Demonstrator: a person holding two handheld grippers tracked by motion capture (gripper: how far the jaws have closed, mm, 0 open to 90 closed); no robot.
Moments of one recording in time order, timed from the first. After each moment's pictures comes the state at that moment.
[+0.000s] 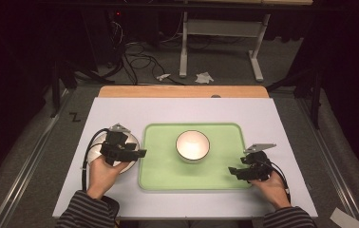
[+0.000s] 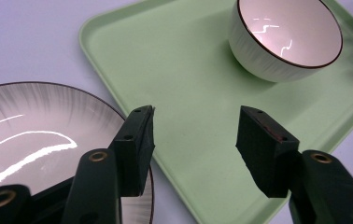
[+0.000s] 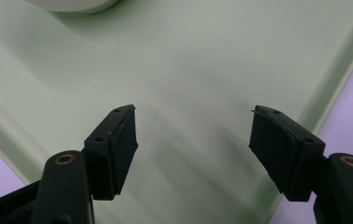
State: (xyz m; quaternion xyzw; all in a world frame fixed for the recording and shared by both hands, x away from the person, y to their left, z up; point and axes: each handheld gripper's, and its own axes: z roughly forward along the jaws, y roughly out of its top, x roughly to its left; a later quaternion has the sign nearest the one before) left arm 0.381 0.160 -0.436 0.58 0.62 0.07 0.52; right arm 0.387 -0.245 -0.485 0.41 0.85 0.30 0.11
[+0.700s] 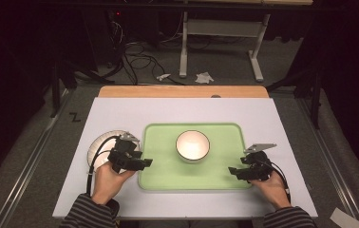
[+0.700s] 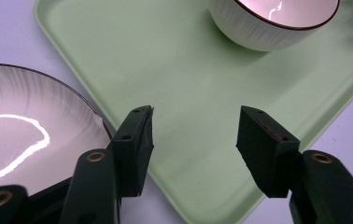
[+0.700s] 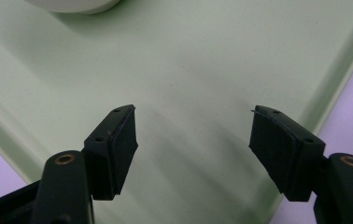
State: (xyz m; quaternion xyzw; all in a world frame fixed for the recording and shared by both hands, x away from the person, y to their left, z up) left arm 0.367 0.139 -0.453 0.62 0.61 0.07 0.49; right arm 0.387 -0.245 -0.485 0.41 0.85 0.30 0.11
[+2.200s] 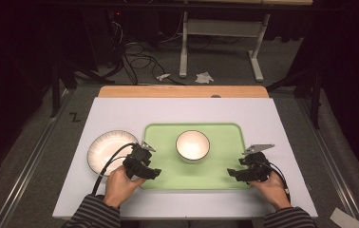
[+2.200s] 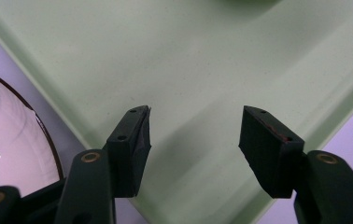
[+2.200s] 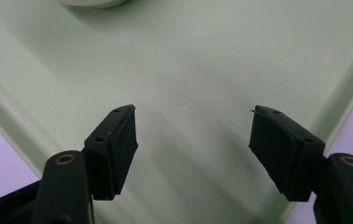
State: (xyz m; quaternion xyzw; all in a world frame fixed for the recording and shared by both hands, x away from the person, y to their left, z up) left arm 0.365 0.105 -0.489 0.67 0.60 0.08 0.44; right arm 0.385 -0.241 -0.485 0.40 0.86 0.30 0.10
